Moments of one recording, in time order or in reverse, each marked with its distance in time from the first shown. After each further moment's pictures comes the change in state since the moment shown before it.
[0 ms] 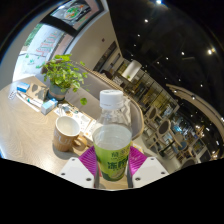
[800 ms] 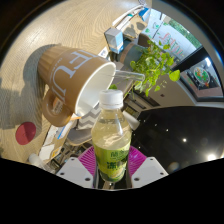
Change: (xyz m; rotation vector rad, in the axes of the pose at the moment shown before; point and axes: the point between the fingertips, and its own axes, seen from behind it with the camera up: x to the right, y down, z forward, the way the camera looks) arm -0.007 -0.089 0.109 0.132 0.357 -1.524
